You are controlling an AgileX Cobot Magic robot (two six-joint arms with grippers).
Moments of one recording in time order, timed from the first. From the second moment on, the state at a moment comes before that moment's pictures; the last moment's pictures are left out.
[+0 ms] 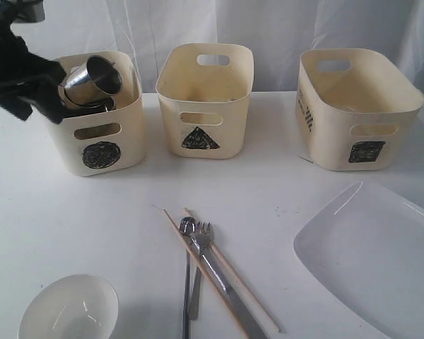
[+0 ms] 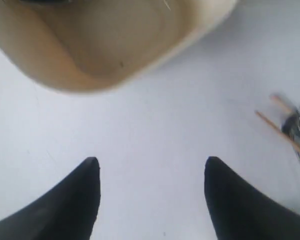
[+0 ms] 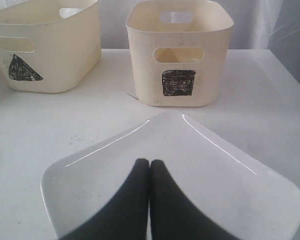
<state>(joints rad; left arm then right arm) -0.15 1.74 -1.66 -0.23 1.26 0.26 0.04 0.00 0.00 -0.18 0.33 0.24</state>
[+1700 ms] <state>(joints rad) -0.15 1.46 -0.54 -0.79 0.67 1.04 0.04 0.00 0.00 -0.18 0.33 0.24</state>
